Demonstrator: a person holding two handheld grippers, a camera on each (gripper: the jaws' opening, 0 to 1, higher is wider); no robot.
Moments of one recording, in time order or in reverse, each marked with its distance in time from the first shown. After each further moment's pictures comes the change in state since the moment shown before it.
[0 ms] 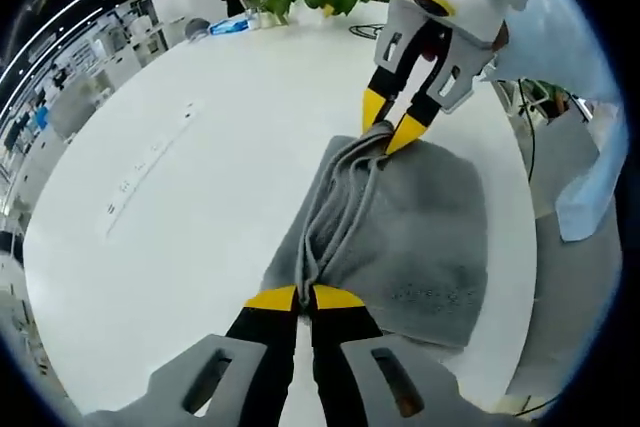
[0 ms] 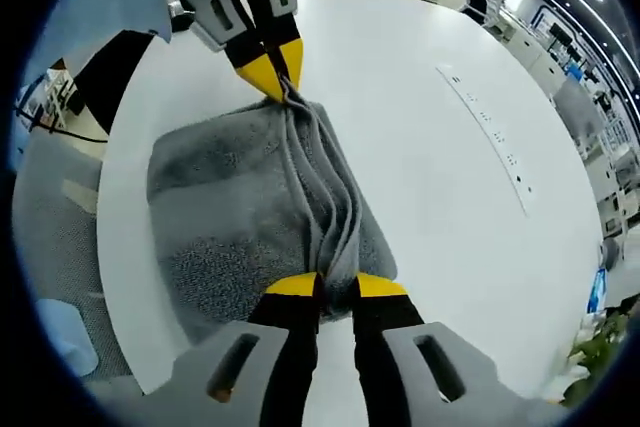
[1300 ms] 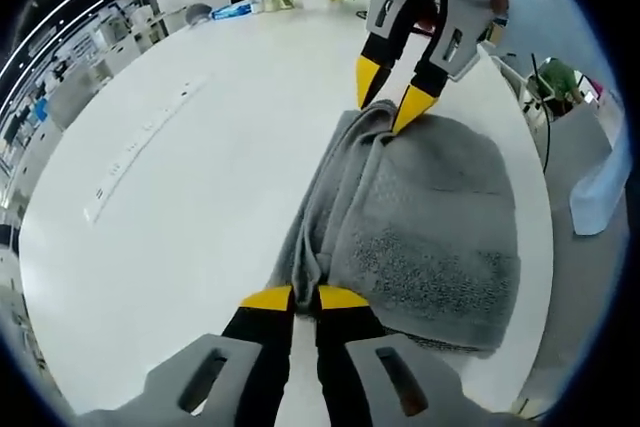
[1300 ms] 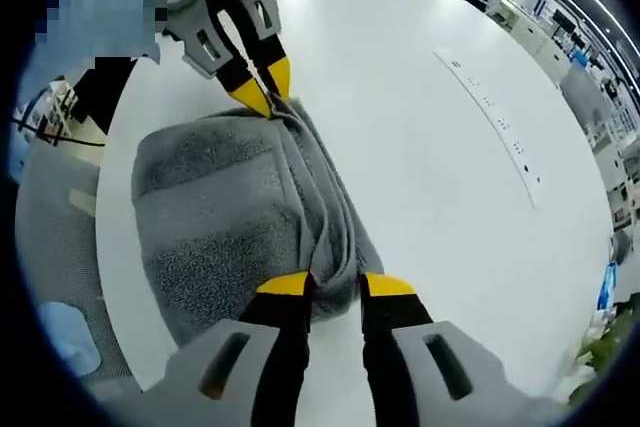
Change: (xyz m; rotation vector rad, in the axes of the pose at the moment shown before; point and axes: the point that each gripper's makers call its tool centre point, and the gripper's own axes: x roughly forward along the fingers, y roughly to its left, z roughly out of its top) left arm 0.019 0.006 -0.014 -0.014 0.020 0.010; right arm 0.009 -0.020 0.003 0.044 0.011 0.032
